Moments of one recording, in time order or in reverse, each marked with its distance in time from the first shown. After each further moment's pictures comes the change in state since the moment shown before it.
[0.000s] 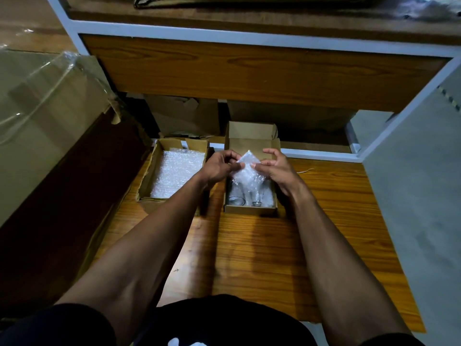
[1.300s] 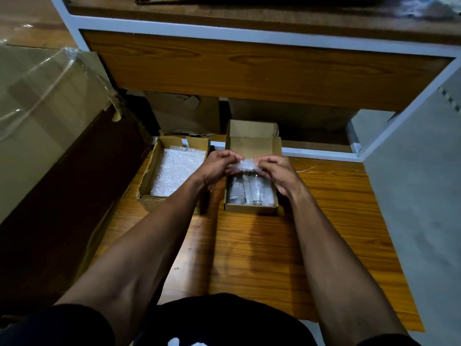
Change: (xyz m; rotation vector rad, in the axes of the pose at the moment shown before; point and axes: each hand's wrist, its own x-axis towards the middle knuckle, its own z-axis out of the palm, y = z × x) left_hand -0.005 -0.001 0.000 -0.294 0.023 -0.081; right_hand 0.004 0.008 0.008 0.311 0.002 -0.006
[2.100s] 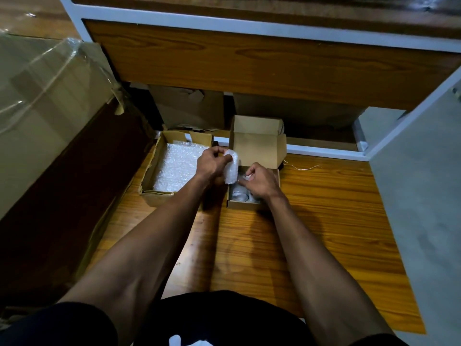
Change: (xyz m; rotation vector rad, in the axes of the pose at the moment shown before) left_hand 0.006 -0.014 -0.015 0.436 0.469 0.003; right_hand -0.001 0.042 0.044 -0.950 0.083 -0.101
